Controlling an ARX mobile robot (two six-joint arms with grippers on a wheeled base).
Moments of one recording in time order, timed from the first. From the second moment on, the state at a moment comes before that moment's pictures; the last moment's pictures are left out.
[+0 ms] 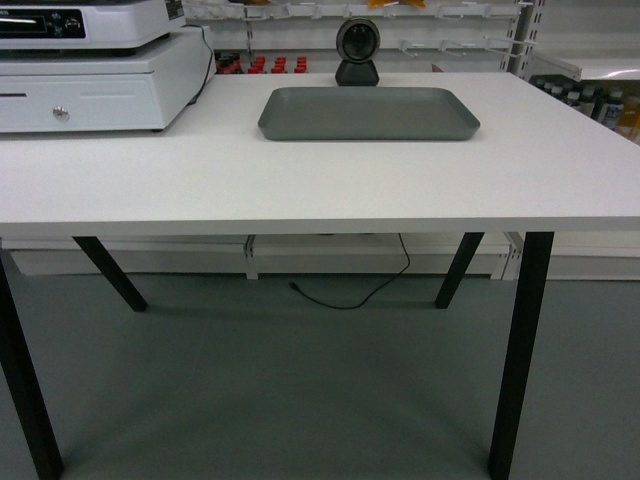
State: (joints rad) left arm 0.00 0.01 0.01 0.00 0.00 -0.01; right arm 0.00 0.00 0.01 0.00 0.00 0.00
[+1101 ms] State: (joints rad) left arm 0.00 0.01 0.01 -0.01 0.00 -0.01; right arm 0.00 0.00 0.01 -0.01 0.00 0.00
